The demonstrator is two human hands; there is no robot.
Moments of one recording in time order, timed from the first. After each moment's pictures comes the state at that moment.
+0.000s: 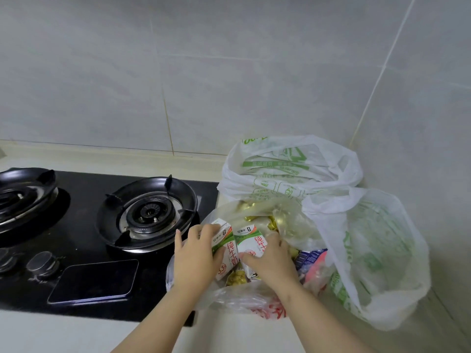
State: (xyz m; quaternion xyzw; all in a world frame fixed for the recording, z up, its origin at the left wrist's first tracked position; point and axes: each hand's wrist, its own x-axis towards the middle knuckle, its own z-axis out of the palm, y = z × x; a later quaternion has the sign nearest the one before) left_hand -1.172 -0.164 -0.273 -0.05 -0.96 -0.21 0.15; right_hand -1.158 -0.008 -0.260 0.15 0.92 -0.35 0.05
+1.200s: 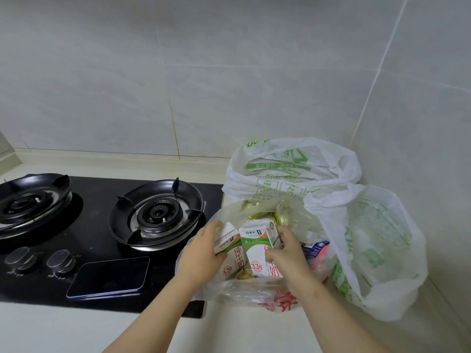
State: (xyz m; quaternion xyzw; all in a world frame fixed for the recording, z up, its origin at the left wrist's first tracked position) left_hand -1.160 -0.176 -0.244 -0.07 -0.95 -0.29 -0.02; right_hand -1.138 0.001 -0.242 0.15 0.73 -0.66 0.02
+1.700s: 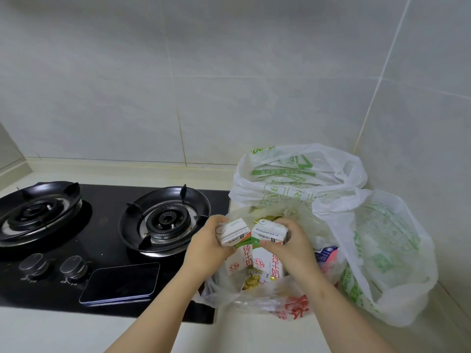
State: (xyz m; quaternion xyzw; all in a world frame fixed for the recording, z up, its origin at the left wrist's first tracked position) left_hand -1.159 -0.187 -0.213 -0.06 -0.88 -0.47 0.00; right_hand -1.141 -0.007 -0.223 0.09 0.78 -0.61 -0.06
